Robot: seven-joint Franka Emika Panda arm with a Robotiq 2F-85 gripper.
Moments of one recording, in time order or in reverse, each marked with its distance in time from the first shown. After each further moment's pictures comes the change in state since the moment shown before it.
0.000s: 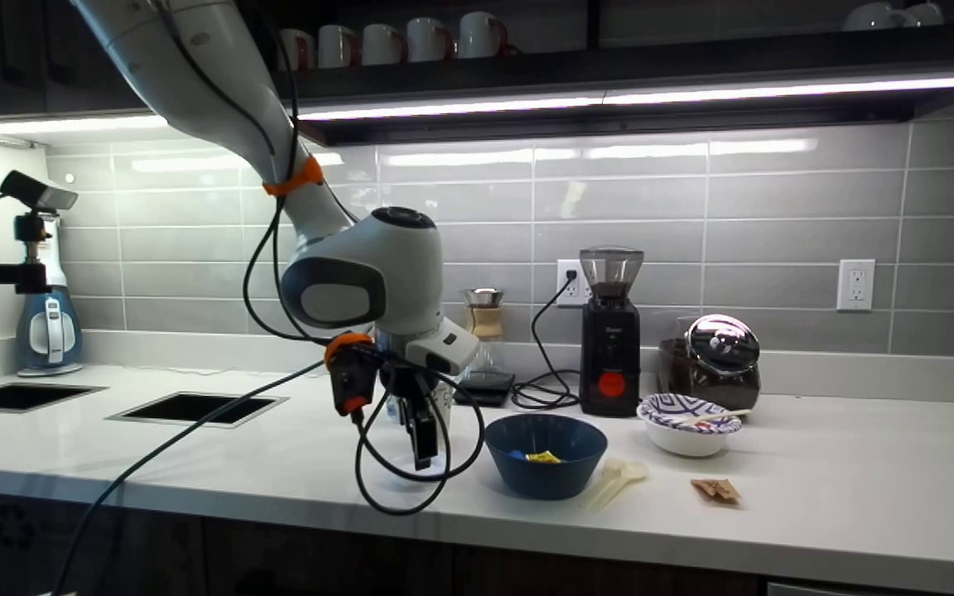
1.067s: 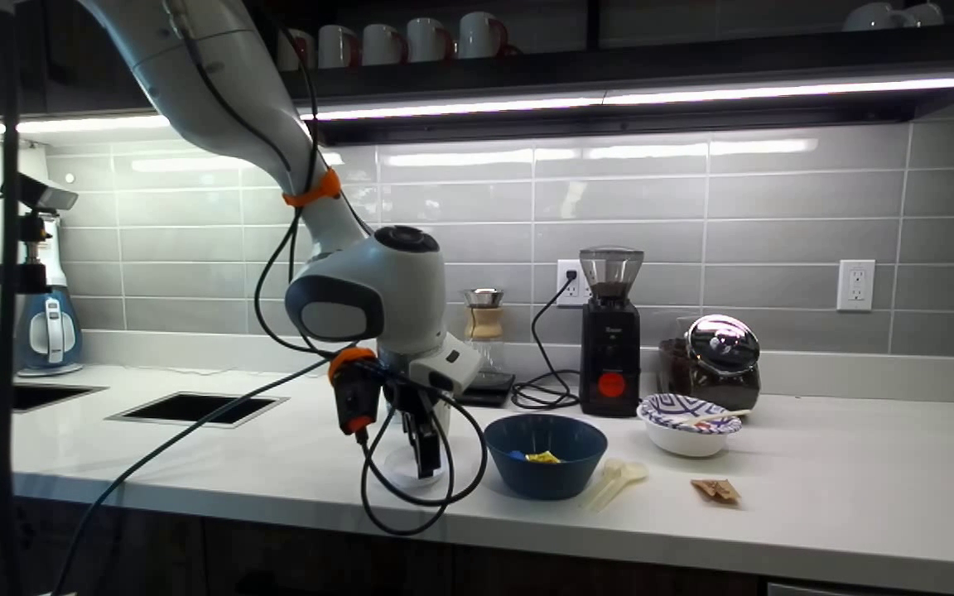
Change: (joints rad) arm -0.002 0.063 0.017 0.027 0.150 0.042 -0.143
